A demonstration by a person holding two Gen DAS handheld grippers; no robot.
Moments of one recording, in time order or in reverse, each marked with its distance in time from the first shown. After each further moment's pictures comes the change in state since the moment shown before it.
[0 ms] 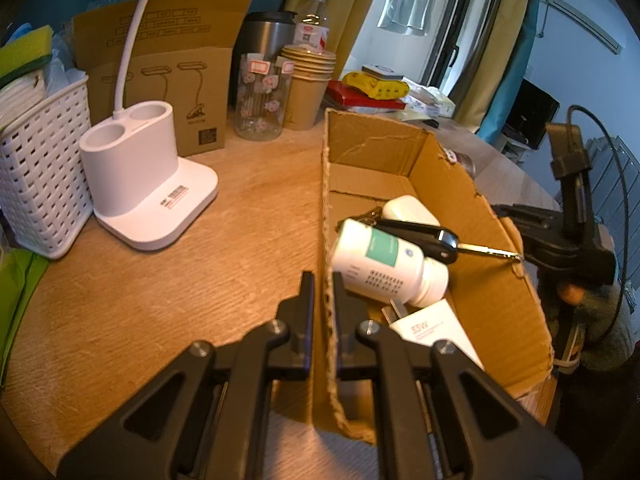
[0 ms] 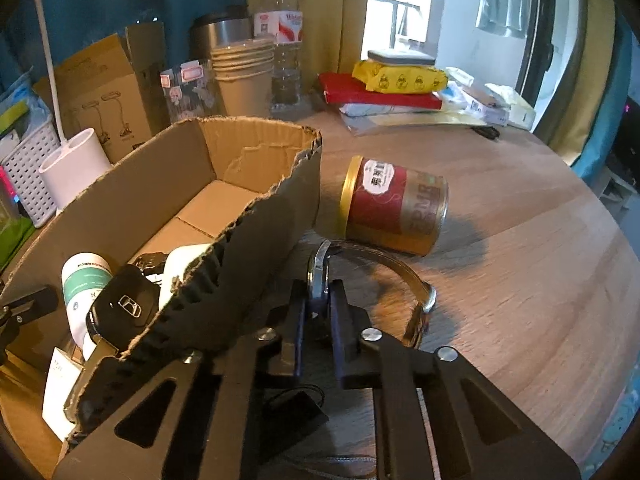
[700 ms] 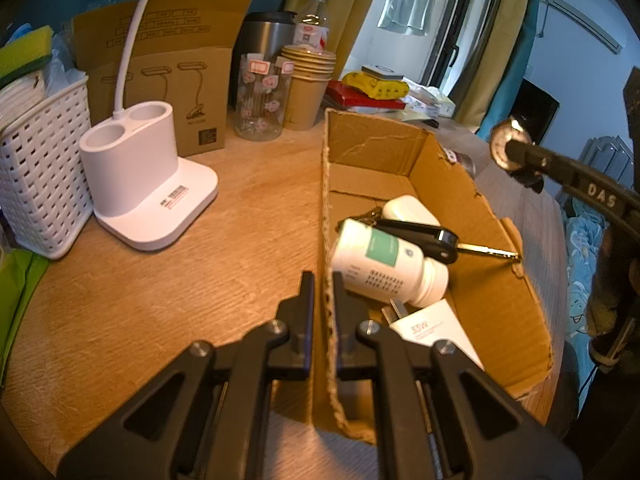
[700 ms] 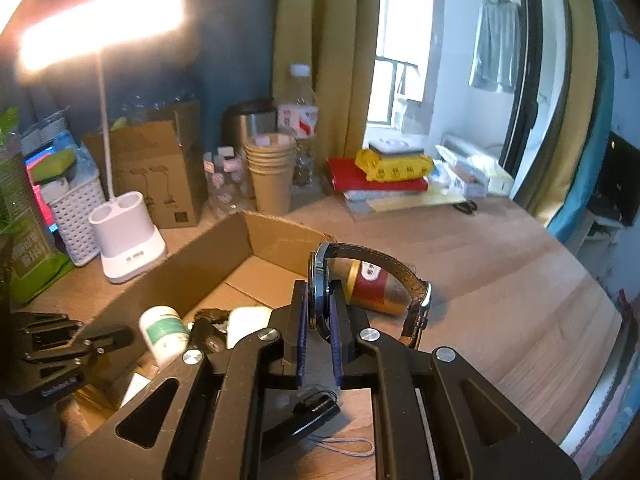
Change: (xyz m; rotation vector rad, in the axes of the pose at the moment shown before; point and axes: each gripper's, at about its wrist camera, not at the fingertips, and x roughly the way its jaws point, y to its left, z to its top) left arm 0.000 0.000 0.000 0.000 0.000 0.001; right arm -0.088 0.025 0.024 -0.052 -0.206 -0.018
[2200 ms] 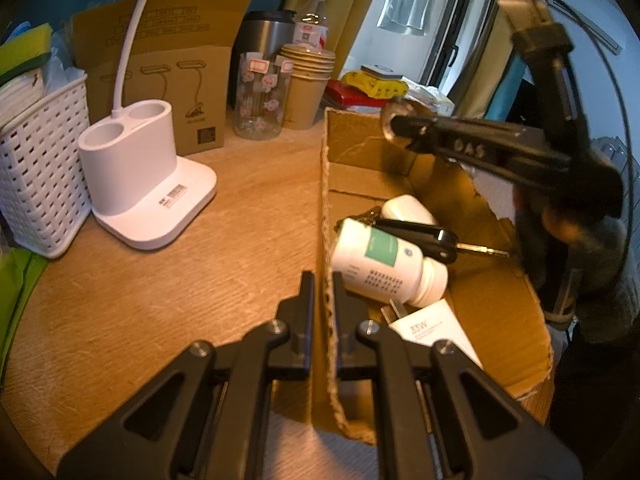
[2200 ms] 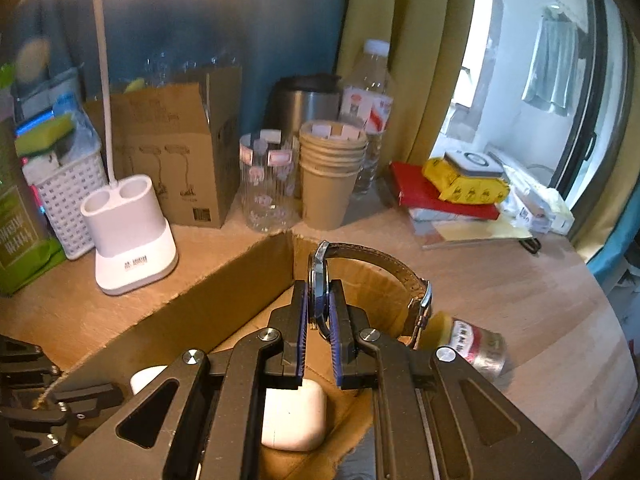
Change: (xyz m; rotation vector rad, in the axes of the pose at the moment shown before) left arm 0.000 -0.002 -0.001 -0.001 0.002 -0.002; right arm 0.095 0.044 0.027 -0.157 0.077 0.093
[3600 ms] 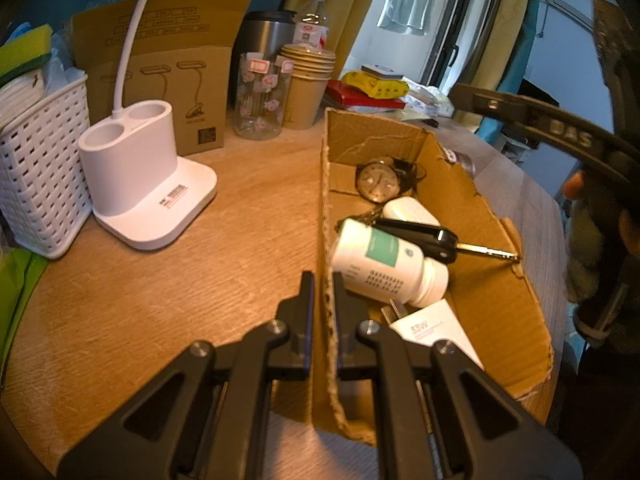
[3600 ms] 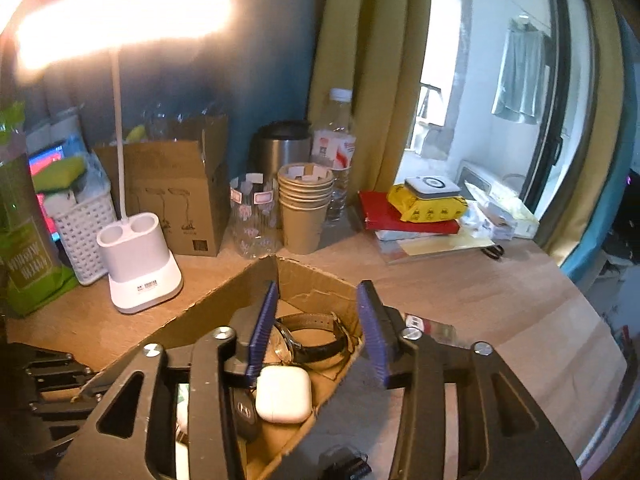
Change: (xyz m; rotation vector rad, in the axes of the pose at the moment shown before) left arm -0.001 -0.002 0.000 0.000 0.000 0.003; right arm -0.075 -0.012 -0.005 0.090 -0.129 -0.067
